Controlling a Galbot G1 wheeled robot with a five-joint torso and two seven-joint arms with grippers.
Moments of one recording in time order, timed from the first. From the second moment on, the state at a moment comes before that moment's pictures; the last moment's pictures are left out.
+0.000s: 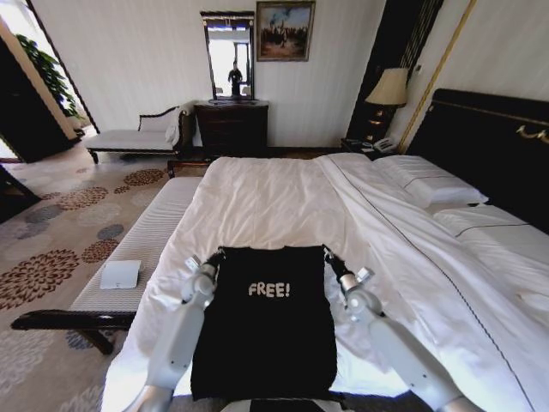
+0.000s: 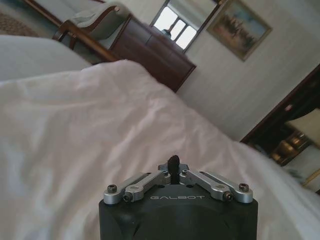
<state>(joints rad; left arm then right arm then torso) 0.89 -1.32 -0.40 -1.59 -0.97 0.28 -0.24 -0.96 0.92 0.17 1.58 1.19 0.15 -0.01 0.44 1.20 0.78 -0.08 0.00</state>
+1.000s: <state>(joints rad) 0.63 -1.18 -0.35 -1.55 -1.21 0.25 -0.20 -0.63 0.83 -0.02 1.50 1.34 0.19 -0.17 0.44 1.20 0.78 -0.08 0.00</state>
